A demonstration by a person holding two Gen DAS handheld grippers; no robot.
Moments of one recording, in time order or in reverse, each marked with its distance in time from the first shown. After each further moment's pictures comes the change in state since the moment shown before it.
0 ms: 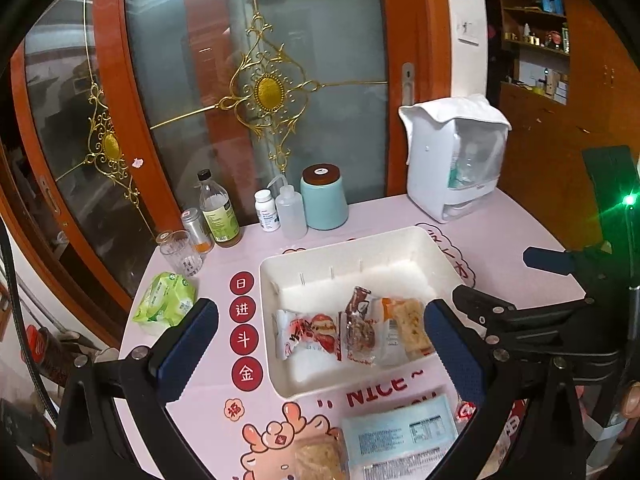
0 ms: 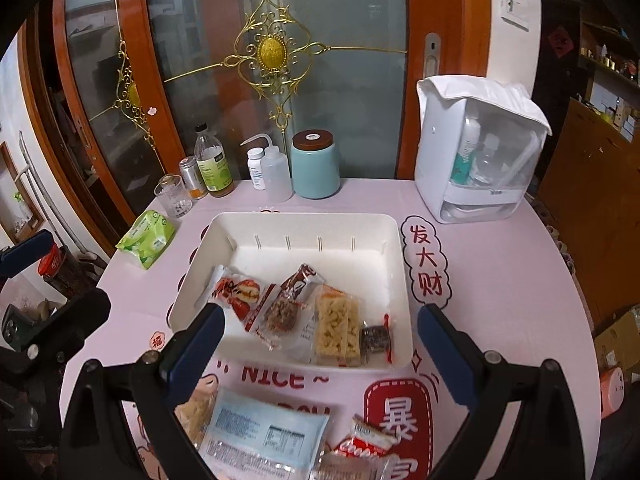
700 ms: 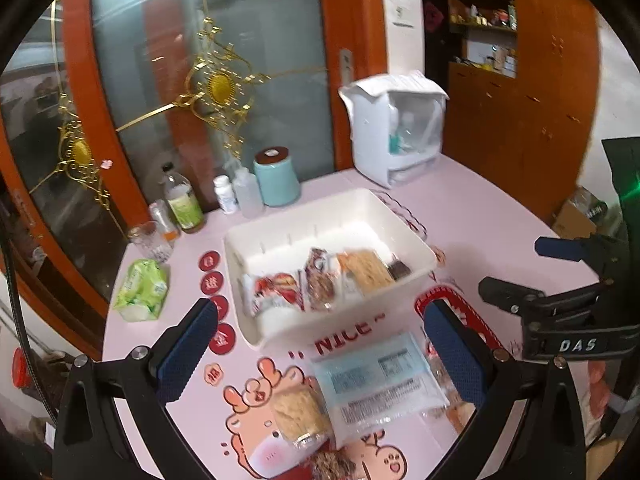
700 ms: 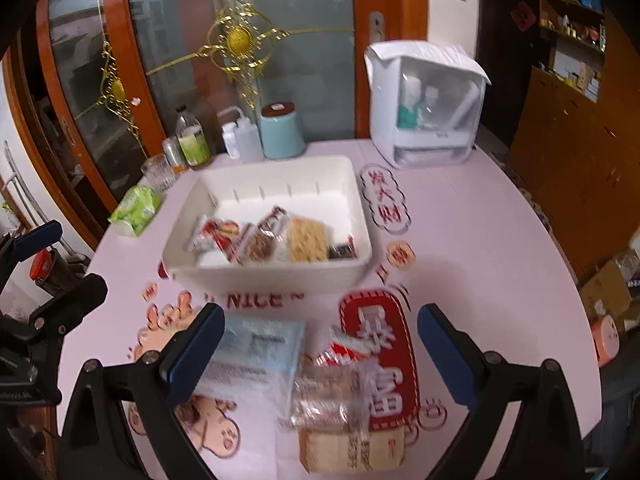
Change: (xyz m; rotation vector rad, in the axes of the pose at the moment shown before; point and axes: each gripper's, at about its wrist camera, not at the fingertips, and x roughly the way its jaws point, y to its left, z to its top) left arm -0.047 -0.020 -0.065 0.123 0.025 -0.143; right arm -0.056 -0.023 -0.102 0.099 0.057 -0.091
